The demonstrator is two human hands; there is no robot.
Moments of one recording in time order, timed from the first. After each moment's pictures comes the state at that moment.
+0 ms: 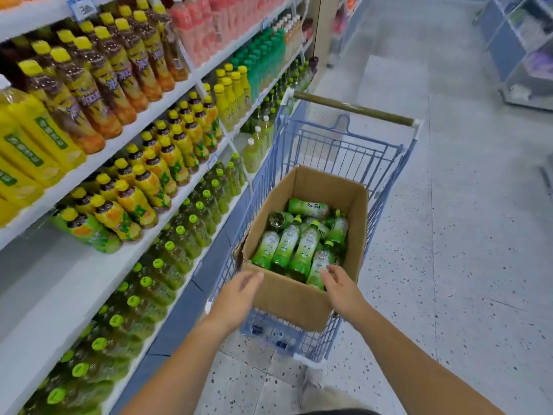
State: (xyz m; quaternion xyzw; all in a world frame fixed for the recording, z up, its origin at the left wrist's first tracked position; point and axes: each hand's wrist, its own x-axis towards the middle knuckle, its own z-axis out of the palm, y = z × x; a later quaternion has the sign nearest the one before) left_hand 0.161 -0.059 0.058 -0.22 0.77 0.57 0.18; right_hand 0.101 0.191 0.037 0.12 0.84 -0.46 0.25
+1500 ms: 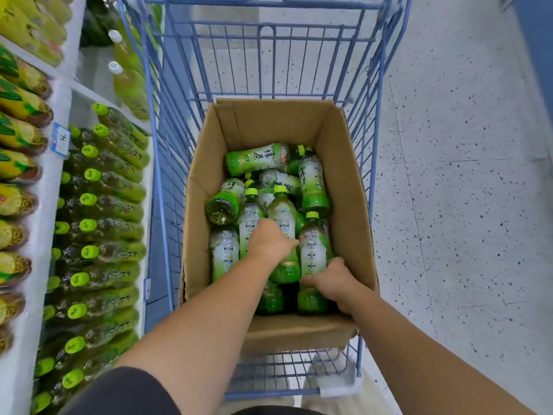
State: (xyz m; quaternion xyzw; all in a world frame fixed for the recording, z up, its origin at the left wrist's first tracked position) left_hand -0.111 0.059 -0.112 -0.10 0.87 0.26 0.40; right_hand -0.002 0.183 -0.117 0.47 0.66 -0.48 0.34
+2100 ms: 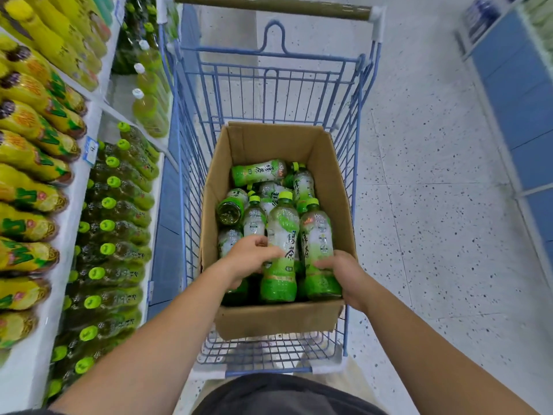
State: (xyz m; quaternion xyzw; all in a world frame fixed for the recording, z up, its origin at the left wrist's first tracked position) left_hand -0.072 -0.020 -0.040 -0.10 0.71 0.53 0.46; right_hand 0.016 0.190 -0.025 0.43 0.58 -0.65 0.25
